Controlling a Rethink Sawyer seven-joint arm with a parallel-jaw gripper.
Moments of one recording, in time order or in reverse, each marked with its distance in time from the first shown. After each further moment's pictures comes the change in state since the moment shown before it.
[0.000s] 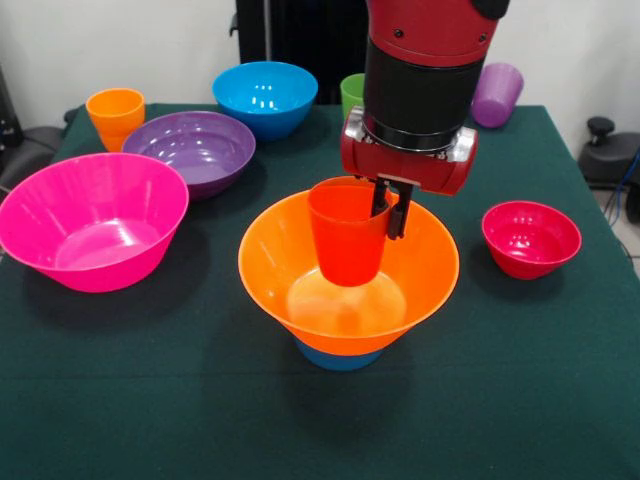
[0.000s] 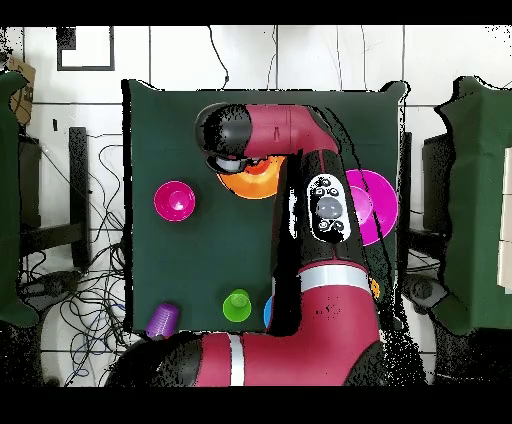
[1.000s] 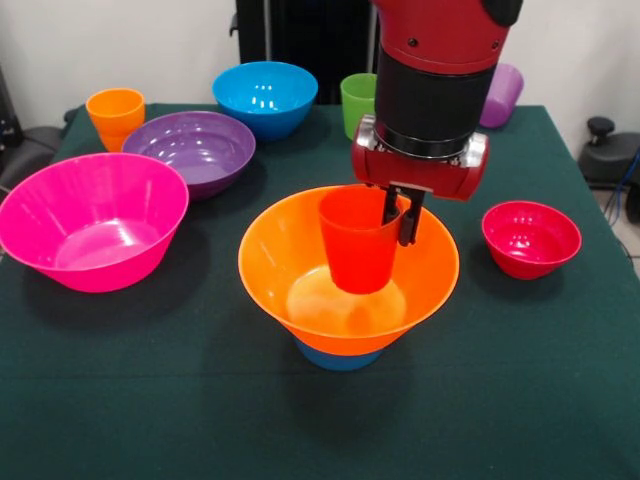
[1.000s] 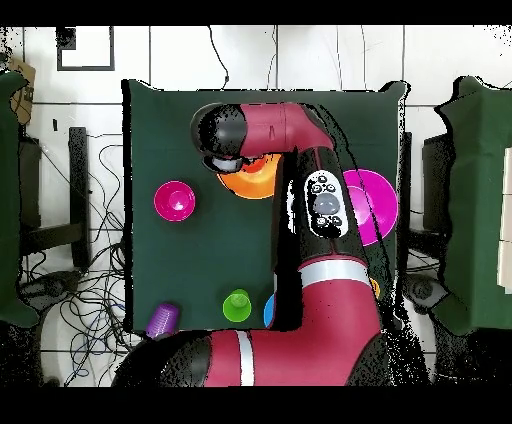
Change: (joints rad) arm -0.015 0.004 0.055 0.000 -0.043 0.000 0.000
